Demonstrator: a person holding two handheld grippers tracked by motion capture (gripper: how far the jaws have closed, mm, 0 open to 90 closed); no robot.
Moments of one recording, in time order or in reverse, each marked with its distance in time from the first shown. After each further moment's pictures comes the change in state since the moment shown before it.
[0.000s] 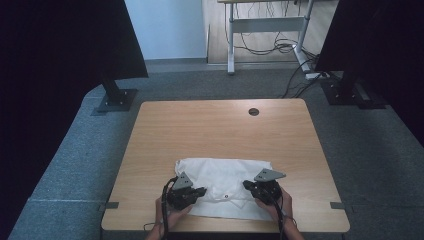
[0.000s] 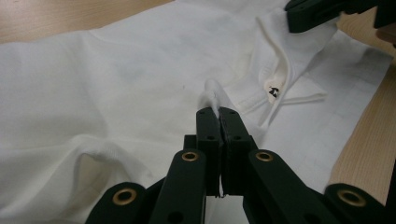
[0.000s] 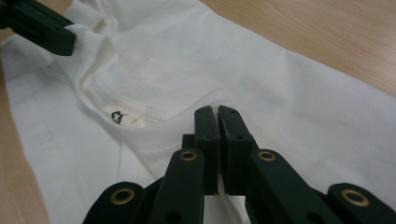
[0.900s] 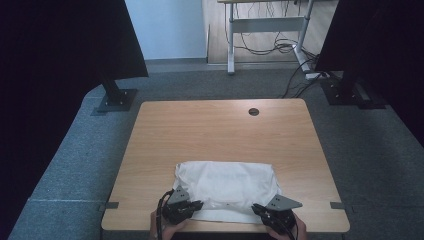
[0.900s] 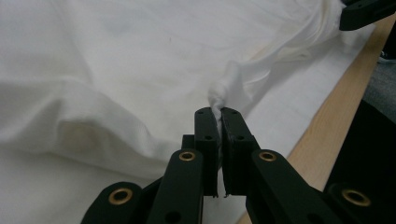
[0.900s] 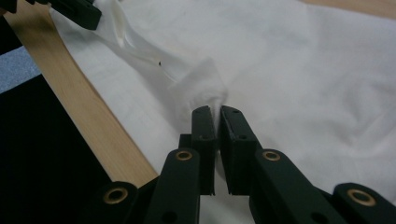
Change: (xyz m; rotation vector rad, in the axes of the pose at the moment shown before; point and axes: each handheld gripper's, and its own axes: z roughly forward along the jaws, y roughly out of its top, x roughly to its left) left arm -0.020 -0.034 -0.018 0.032 -0.027 -0.012; right arm 0.037 -0.050 -0.051 0.000 0.012 0.008
